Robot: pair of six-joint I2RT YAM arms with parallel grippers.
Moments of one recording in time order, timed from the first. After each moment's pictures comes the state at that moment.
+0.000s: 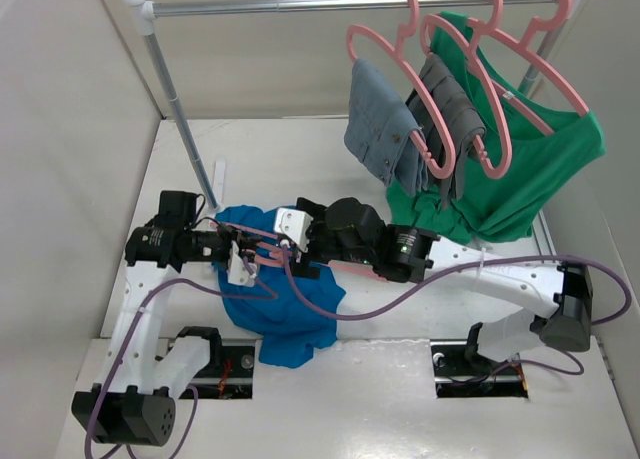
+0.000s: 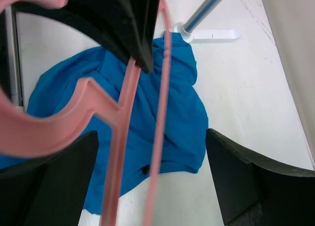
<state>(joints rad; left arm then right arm) -0.07 0.91 0.98 -1.17 0.93 1.87 1.17 1.44 1.30 -0.25 0.00 -0.42</state>
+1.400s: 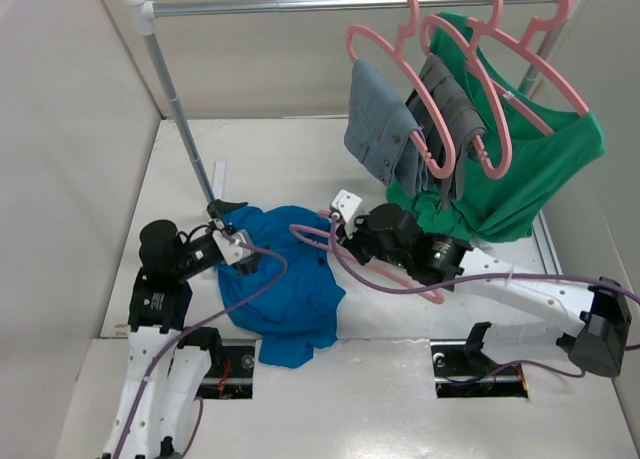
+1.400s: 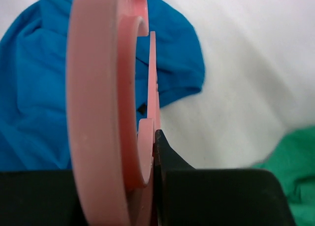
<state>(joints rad) -0.07 0.52 0.66 -0.37 0.87 0.72 1.01 1.22 0.97 -0.22 0.10 -0.11</state>
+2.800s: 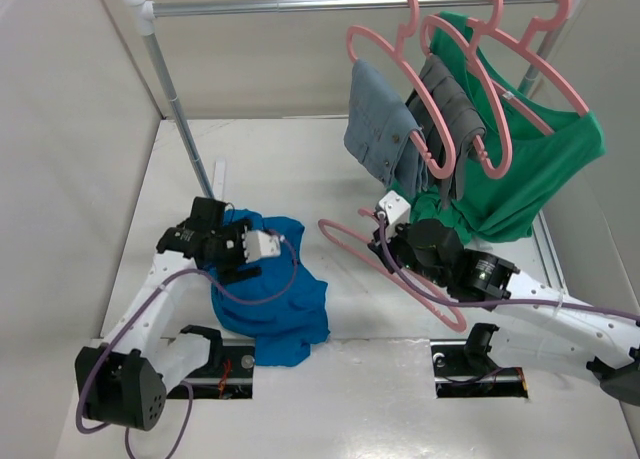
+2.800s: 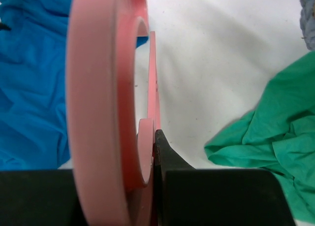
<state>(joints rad) -0.19 0.99 0.73 -0.93 0.29 1.27 1.01 0.92 0.85 -0.37 0.26 0.09</state>
